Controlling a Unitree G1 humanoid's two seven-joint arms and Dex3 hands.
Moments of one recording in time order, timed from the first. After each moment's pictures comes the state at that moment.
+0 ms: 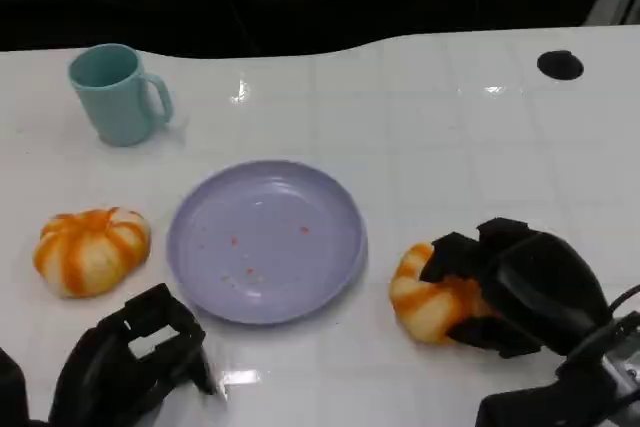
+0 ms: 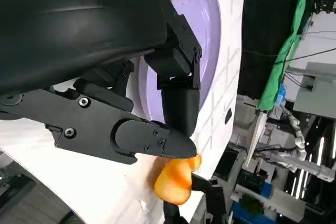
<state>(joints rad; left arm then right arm) -0.05 0.03 0.21 0.62 -0.40 -0.28 -0.70 -0.34 -0.35 0.47 0.57 -0.90 -0.51 -0.53</state>
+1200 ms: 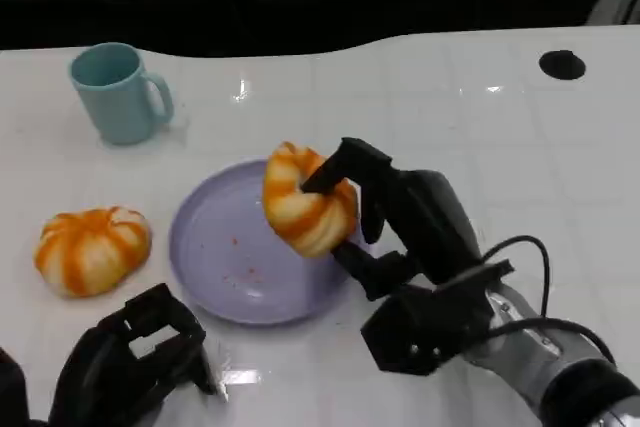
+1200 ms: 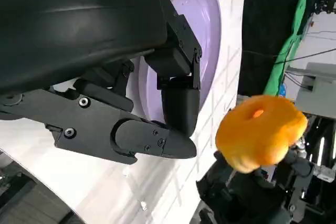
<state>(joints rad) -0.05 0.03 0.21 0.61 -0.40 -0.27 -0.70 -0.64 0.04 0.41 1.01 -0.61 -0.74 -0.55</state>
